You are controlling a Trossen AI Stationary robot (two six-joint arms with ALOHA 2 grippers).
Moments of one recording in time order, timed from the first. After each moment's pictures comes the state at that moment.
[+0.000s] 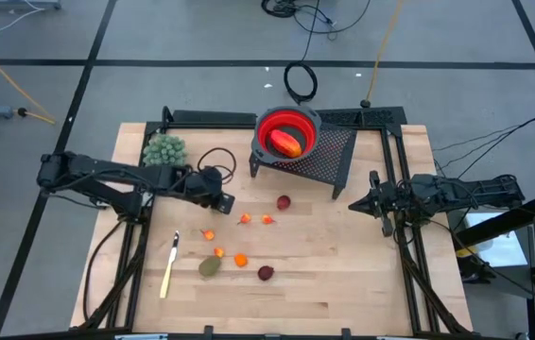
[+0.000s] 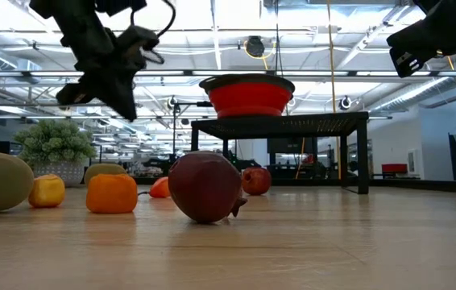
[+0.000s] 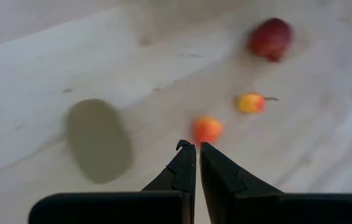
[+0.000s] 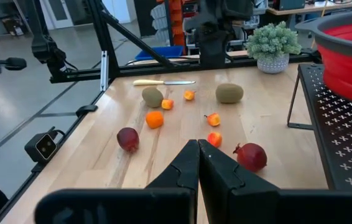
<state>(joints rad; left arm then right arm) 0.02 1.24 0.84 -0.60 -0.10 -1.09 0.13 0.27 0.35 -0.27 0.00 0.14</state>
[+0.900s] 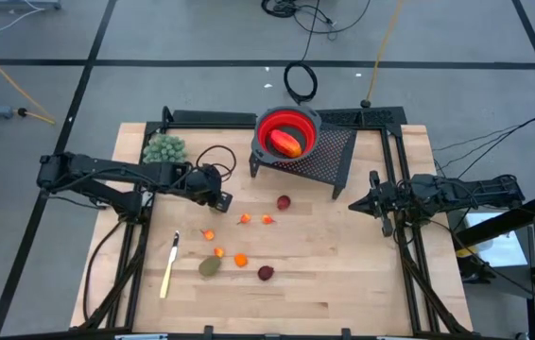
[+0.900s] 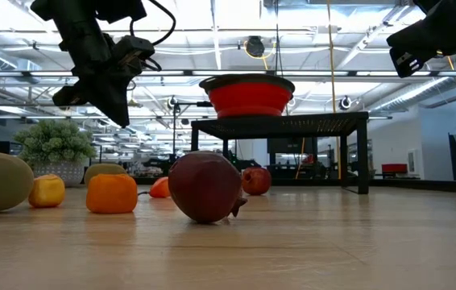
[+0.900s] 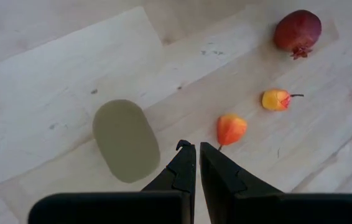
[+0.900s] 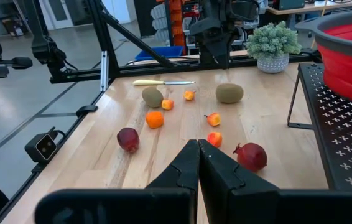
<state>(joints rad) 0.06 1.24 0.83 -0.65 -0.09 -1.03 0.13 0.27 0.35 -0.27 0.00 0.14</state>
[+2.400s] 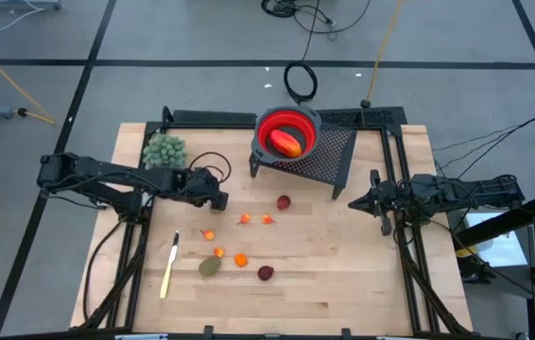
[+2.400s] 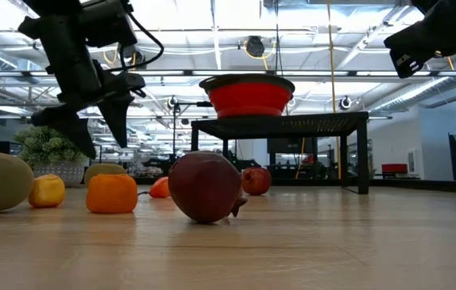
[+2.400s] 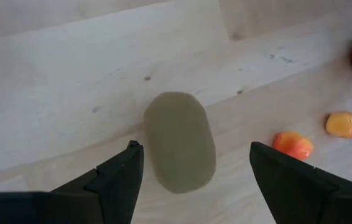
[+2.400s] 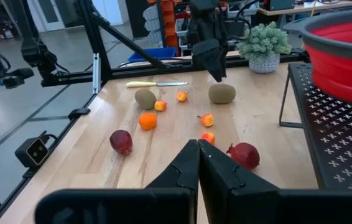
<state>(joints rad) 0.06 1.24 0.69 -0.59 -0.17 -1.19 0.13 0.27 0.35 -0.27 0.03 0.15</state>
